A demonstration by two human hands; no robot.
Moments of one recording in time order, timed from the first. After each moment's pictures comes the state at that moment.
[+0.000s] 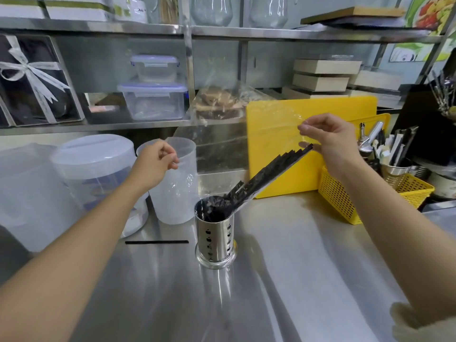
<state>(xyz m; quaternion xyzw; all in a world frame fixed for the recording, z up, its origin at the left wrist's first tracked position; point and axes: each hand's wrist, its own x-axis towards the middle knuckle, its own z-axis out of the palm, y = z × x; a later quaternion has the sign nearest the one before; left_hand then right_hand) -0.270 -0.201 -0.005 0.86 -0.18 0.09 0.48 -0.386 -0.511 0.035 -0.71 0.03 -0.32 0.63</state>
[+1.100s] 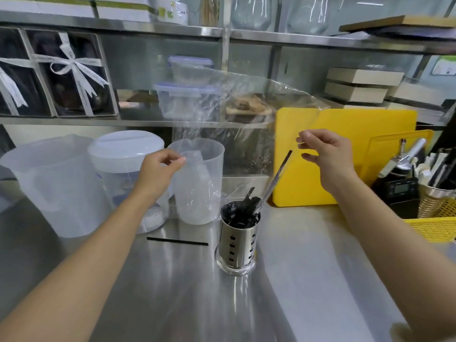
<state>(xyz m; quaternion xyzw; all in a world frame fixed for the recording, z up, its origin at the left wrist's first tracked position) -0.273 -0.154 -0.022 0.81 -0.11 0.17 0.55 -0.347 -0.448 0.026 -0.71 0.06 -0.31 0.63</state>
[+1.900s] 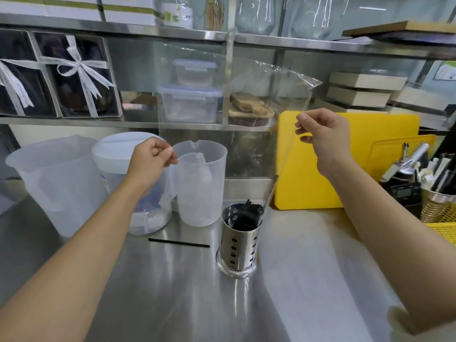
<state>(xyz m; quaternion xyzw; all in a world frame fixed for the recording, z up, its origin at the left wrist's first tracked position) -0.266 -0.140 0.000 0.77 -0.09 0.16 0.61 -0.345 -0.426 0.062 -0.74 0.01 -0.36 0.58</state>
